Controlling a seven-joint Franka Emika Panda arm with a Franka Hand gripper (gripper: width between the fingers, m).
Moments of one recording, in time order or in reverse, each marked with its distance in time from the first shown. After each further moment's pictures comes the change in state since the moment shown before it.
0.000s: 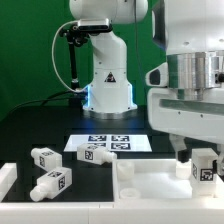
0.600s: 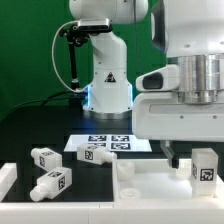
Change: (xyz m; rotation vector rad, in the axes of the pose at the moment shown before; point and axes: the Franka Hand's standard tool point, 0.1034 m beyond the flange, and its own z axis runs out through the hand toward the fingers) arm -0.001 -0.005 0.000 -0.036 0.016 -0.833
